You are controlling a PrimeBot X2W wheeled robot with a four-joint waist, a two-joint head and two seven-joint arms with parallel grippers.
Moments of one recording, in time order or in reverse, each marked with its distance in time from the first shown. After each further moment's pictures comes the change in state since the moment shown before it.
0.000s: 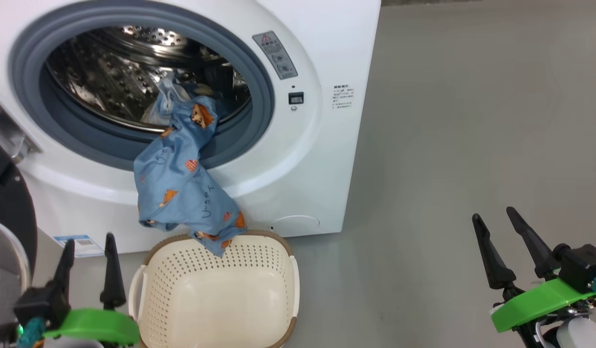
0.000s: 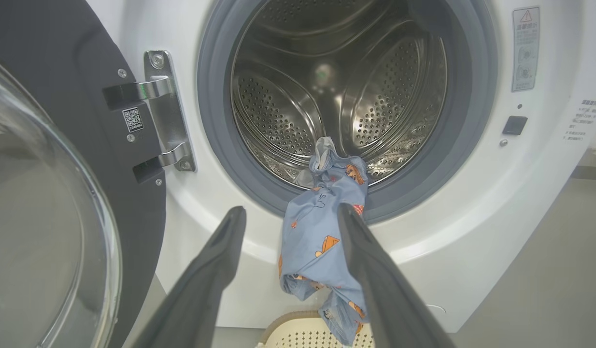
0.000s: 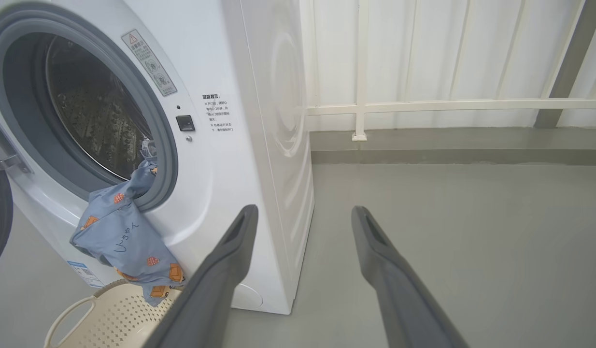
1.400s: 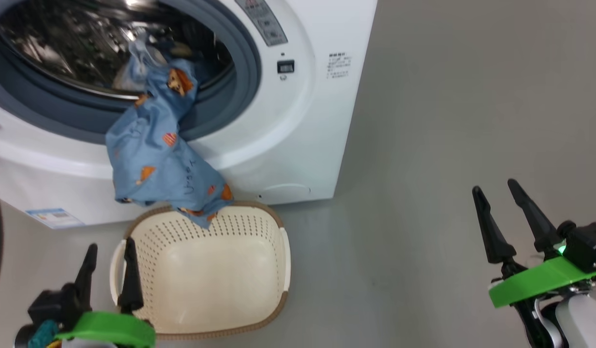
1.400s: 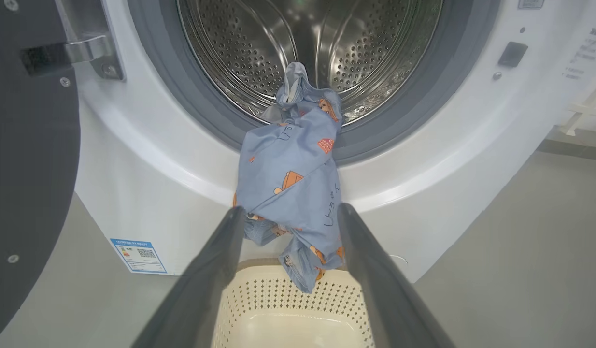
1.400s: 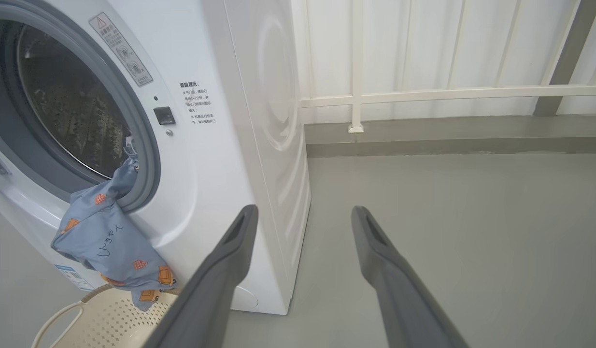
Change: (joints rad) left arm 0.038 -0.012 -0.052 -0.002 -0.078 -0.002 0.000; right arm -0.049 0.011 -0.014 -0.037 -0.001 0.000 0.000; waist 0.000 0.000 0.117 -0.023
